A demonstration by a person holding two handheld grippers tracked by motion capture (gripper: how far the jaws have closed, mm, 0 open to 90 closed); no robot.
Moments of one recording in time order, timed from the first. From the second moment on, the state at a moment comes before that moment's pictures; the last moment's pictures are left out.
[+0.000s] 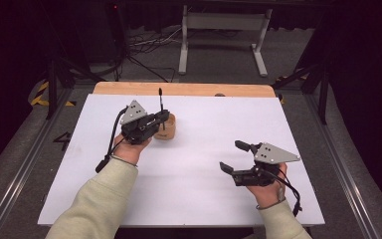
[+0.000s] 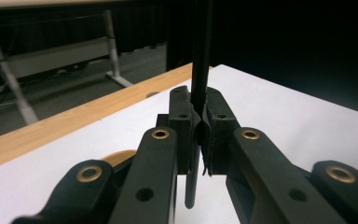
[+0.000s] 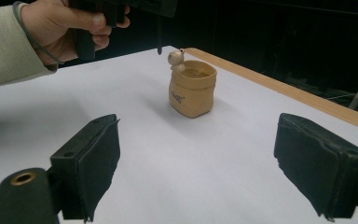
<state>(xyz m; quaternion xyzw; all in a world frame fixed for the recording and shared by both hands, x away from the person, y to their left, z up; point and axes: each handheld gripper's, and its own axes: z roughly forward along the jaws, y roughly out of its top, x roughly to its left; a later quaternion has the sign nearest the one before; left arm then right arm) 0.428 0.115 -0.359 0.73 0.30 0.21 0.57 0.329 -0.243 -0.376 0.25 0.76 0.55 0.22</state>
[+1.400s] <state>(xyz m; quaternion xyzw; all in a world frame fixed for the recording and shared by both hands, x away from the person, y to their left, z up) 0.464 0.109 -0.382 0.69 0.39 0.27 0.55 0.332 -0.243 -0.384 0.26 0.76 0.56 0.22</state>
